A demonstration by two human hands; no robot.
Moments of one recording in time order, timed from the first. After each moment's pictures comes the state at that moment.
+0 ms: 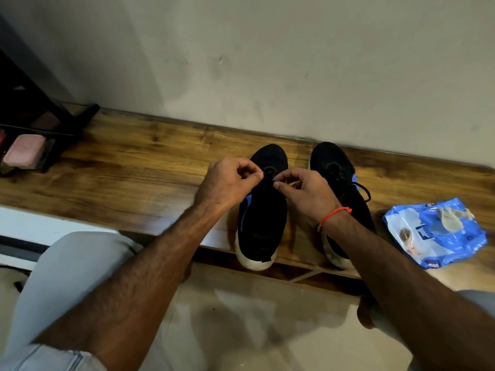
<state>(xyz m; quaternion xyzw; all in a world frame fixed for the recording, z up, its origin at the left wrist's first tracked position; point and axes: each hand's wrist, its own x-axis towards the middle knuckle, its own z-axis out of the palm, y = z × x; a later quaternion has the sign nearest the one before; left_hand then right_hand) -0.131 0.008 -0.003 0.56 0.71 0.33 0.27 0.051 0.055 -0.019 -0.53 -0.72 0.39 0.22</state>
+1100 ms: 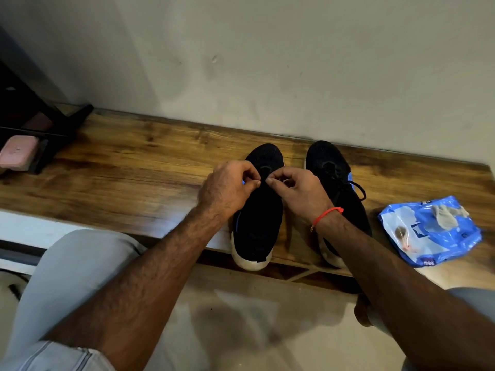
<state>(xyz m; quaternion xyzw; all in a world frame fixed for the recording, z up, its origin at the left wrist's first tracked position) -0.122 0.016 -0.016 0.60 0.73 0.25 0.21 0.047 0.051 -0.021 -0.51 -0.73 0.38 0.25</state>
